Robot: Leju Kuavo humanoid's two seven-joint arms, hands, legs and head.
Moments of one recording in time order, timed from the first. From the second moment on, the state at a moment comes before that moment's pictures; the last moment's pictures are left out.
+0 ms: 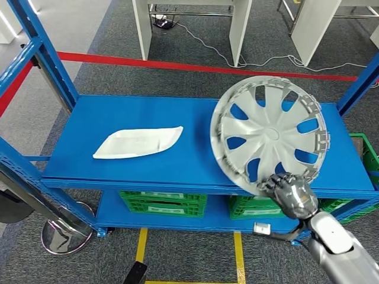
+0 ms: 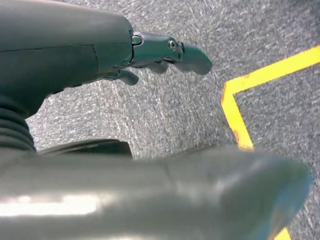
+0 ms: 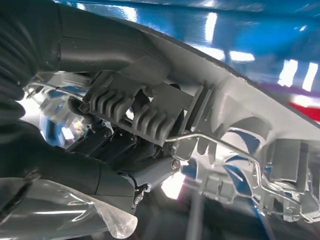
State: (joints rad) left arm -0.16 -0.13 -1.42 -0.14 0.99 0.63 -0.23; right arm -0.19 -0.42 0.35 -1.21 1.24 -0.66 -0.25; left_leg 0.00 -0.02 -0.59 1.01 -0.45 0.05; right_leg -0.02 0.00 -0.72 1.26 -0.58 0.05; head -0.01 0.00
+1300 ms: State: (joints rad) left arm -0.15 -0.10 -1.46 -0.14 1.07 0.59 -0.23; right arm 0.15 -0.17 0.20 -1.75 1.30 -0.68 -0.39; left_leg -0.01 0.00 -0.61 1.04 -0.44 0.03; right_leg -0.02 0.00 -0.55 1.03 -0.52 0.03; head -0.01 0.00
